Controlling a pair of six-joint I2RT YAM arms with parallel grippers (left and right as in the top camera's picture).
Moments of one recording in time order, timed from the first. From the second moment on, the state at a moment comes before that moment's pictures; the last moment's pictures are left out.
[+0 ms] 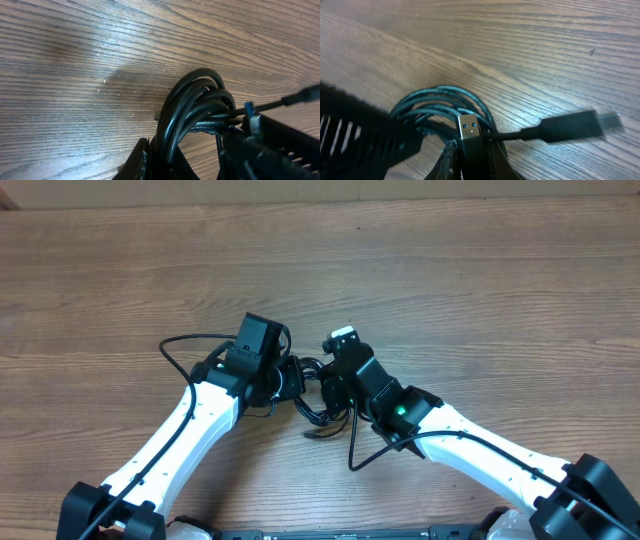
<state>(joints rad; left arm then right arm) -0.39 1.46 0.92 -0.59 0.26 -0.65 0.77 1.52 0.84 -0.10 0.06 0.38</state>
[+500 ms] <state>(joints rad) -0.40 1.46 0.92 -0.60 0.08 -0.88 0.69 1.49 0.84 -0.20 -0.02 0.54</state>
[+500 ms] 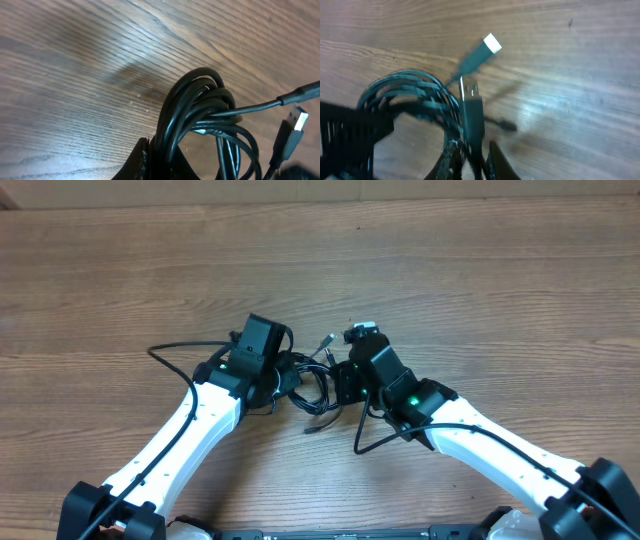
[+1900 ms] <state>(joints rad) -0.40 1.46 0.92 -0.51 0.15 -0.66 0.69 1.51 0.82 -0.29 -0.04 0.62</state>
